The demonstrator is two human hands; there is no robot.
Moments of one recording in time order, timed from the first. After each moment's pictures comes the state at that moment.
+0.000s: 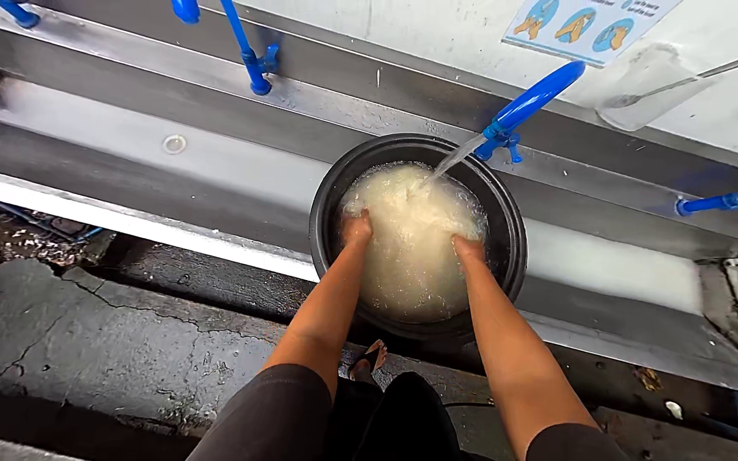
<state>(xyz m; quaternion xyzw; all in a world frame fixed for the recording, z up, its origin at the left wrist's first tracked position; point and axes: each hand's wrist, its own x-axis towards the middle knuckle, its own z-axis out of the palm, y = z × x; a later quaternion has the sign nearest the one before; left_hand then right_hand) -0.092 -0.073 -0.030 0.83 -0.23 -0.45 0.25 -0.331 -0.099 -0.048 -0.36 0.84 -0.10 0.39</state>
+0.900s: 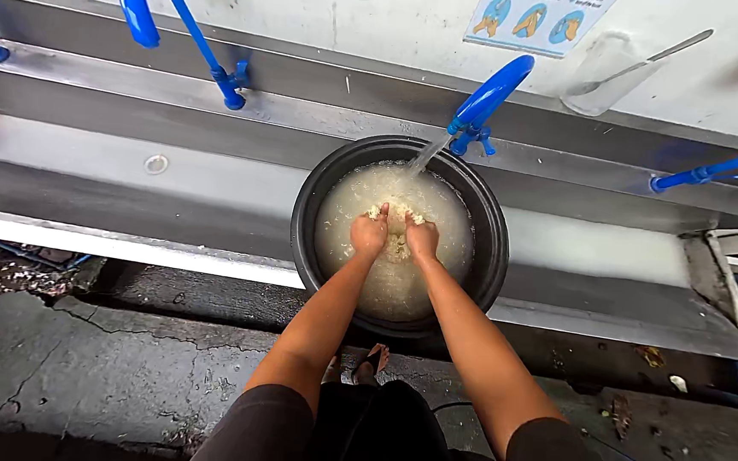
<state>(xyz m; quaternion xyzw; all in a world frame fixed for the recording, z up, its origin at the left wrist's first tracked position) -0.140 -0.072 0.009 0.78 -0.39 -0.43 0.23 -0.259 -0.087 -0.017 -0.46 0.77 -0.18 0.39</state>
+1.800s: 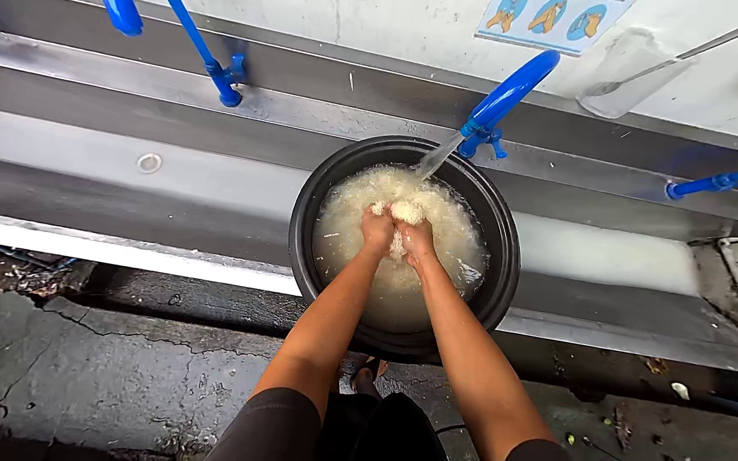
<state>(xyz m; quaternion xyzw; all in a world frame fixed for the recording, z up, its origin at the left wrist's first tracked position) -0.155 -0.098 -0.024 0.67 -0.24 -0.53 0.46 -0.236 -0.088 -0.020 -0.36 0.64 -0.37 0.57</state>
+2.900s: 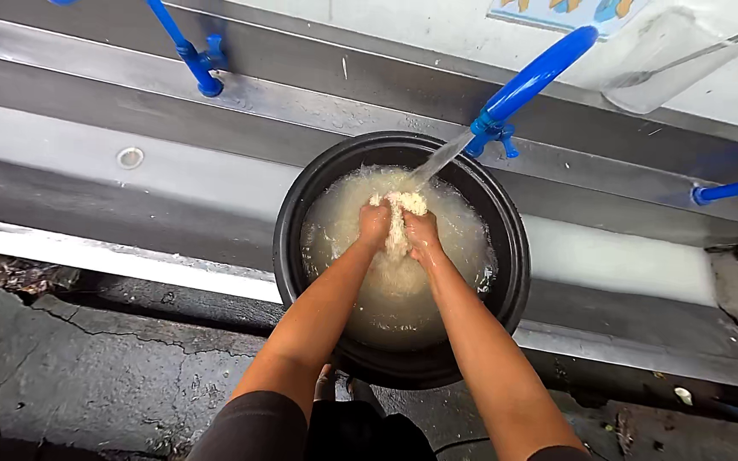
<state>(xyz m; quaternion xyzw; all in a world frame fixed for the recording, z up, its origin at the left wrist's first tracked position) -0.150 -0.134 -0.038 0.68 -0.26 -0.54 0.41 -0.248 -0.123 -0.035 -0.40 0.67 -0.31 0.55</state>
